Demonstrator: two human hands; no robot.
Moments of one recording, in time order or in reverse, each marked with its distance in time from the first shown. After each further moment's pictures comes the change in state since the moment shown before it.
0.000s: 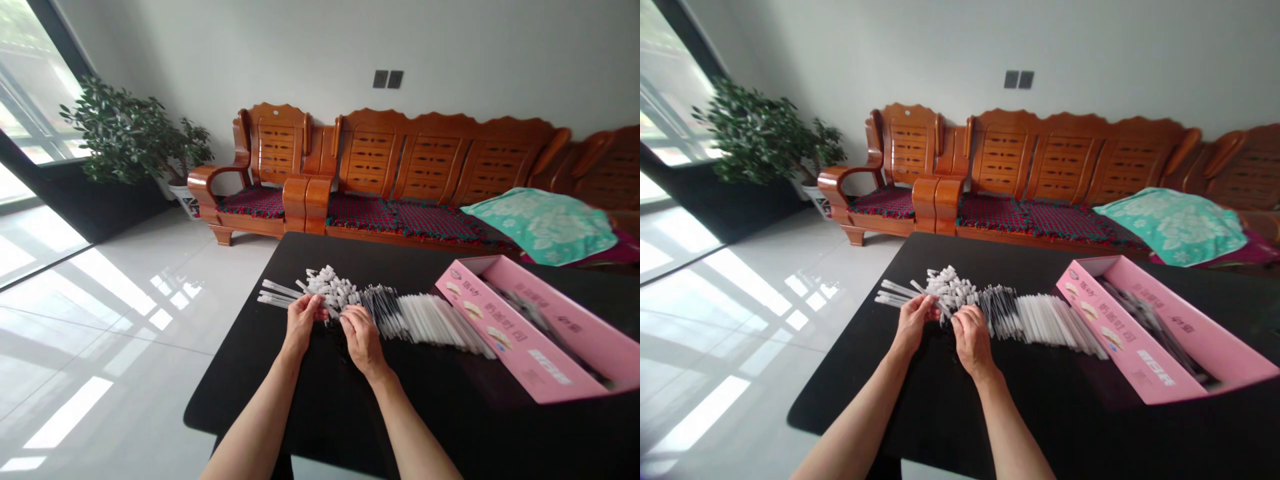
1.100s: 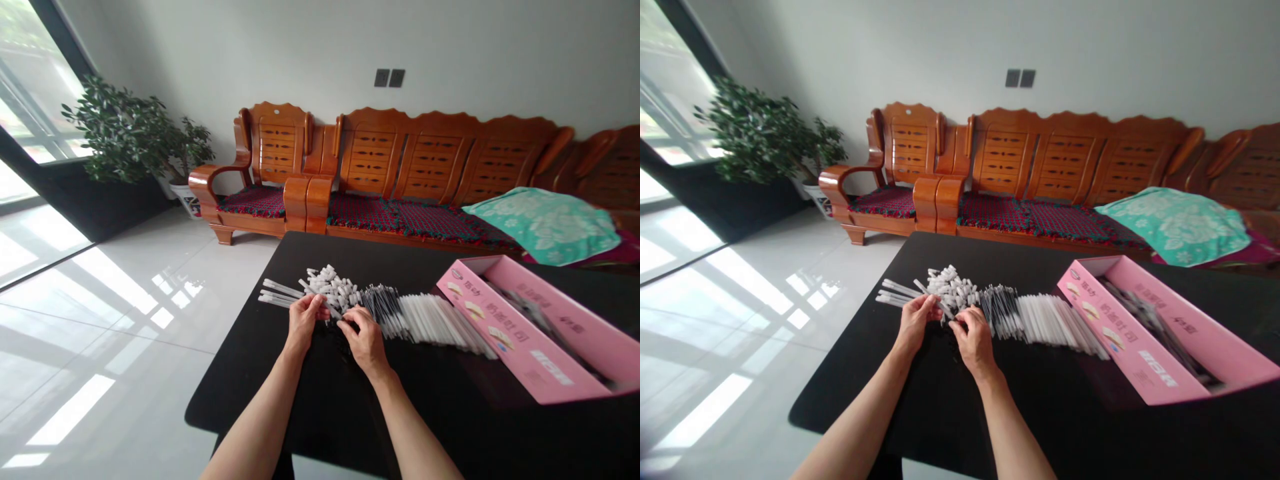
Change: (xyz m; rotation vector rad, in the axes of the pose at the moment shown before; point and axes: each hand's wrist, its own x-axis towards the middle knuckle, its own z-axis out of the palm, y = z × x) left_hand 0.001 -0.001 0.002 0.016 0.025 -0.005; right_hand 0.001 0.000 0.000 0.050 0.019 0.106
